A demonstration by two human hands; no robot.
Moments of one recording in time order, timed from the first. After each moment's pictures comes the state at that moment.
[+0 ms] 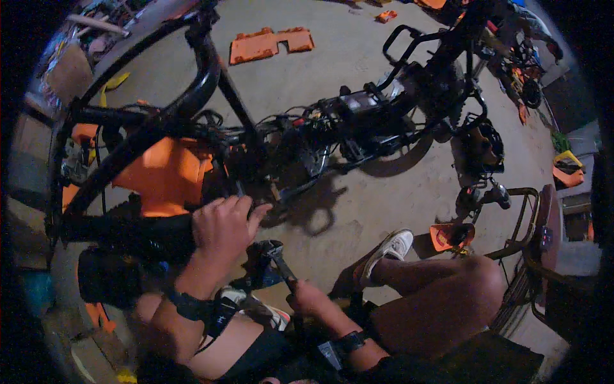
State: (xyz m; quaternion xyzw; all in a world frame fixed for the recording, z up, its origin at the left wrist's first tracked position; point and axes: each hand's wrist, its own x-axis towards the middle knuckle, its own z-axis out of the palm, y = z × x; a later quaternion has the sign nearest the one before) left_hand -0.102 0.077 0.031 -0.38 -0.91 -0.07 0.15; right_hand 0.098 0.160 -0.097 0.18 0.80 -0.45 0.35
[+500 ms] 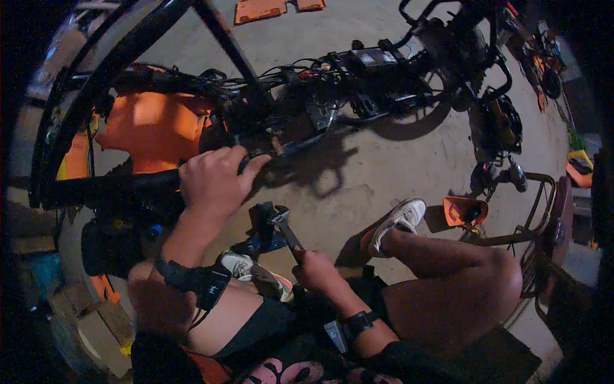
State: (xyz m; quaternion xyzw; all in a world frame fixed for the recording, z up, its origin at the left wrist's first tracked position) left_hand -0.103 0.061 0.040 -0.32 -0.94 -0.05 0.11; right_hand 0.116 0.143 -0.110 0.15 0.82 -0.45 0.31
